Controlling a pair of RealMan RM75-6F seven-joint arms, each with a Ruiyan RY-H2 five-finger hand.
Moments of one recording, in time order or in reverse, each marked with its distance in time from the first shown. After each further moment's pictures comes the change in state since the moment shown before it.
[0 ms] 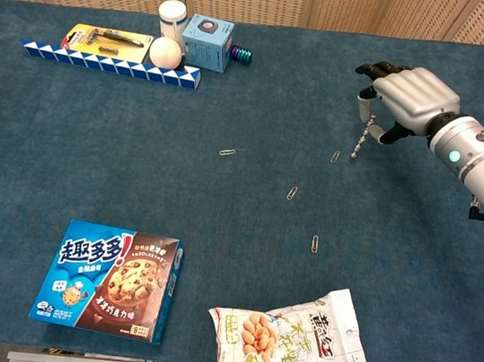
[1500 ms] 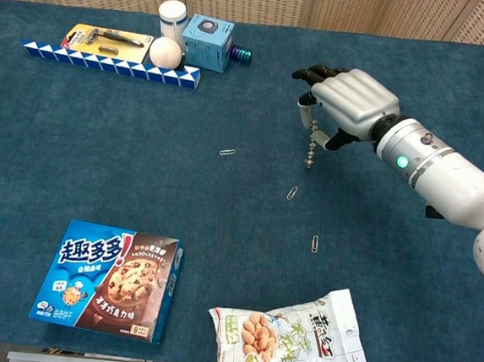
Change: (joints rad) left arm 0.029 0.035 -0.014 -0.012 -0.020 0.038 -0.055; right arm 0.088 -0.046 -0.024 -0.129 -0.019 0.016 -0.062
